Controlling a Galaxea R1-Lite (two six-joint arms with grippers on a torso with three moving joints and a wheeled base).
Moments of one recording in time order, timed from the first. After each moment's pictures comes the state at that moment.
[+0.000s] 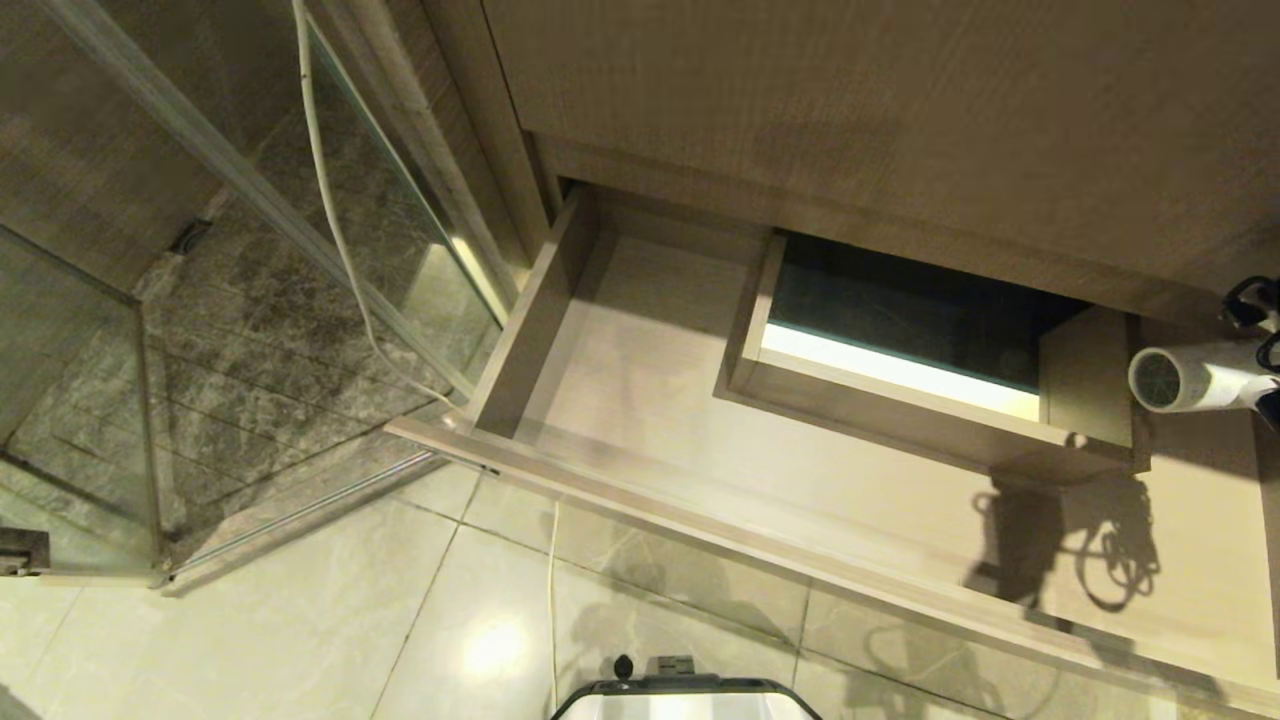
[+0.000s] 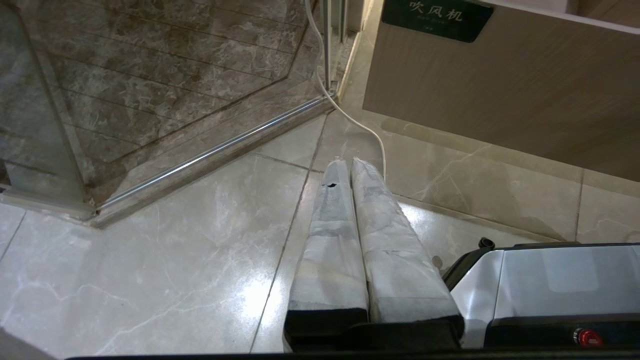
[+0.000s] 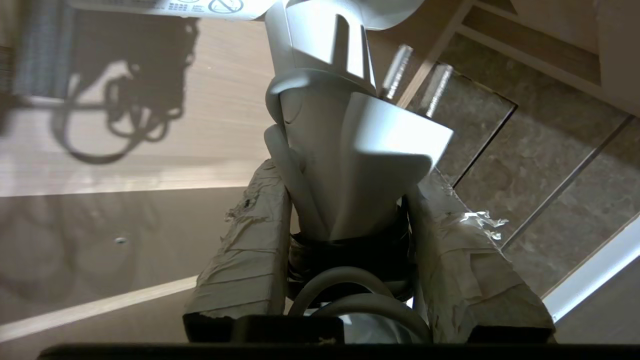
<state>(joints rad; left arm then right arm) 0.00 0.00 0.00 0.00 0.00 0.00 -0.38 1.67 -1.20 0.21 -0.45 -0.57</state>
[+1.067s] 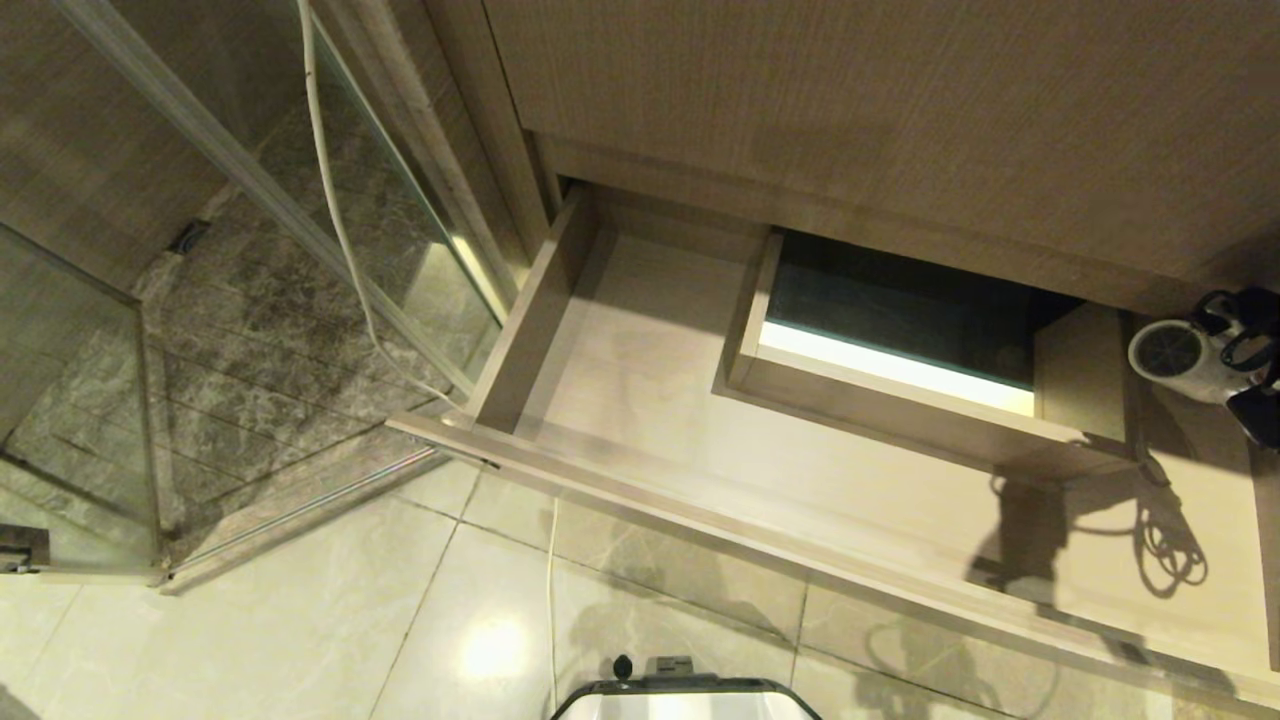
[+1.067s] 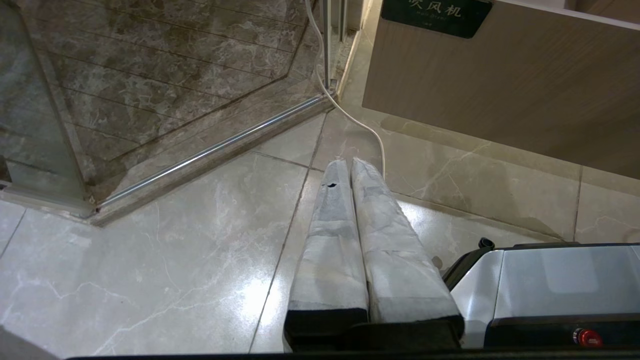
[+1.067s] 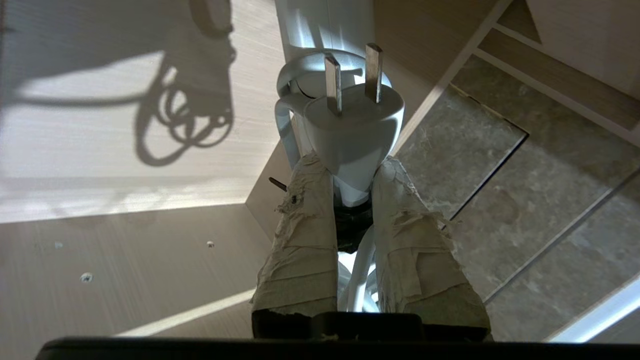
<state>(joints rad) 0.00 0.00 0.00 0.00 0.00 0.00 -0.41 1.84 -1.30 0.14 -0.44 -0.62</state>
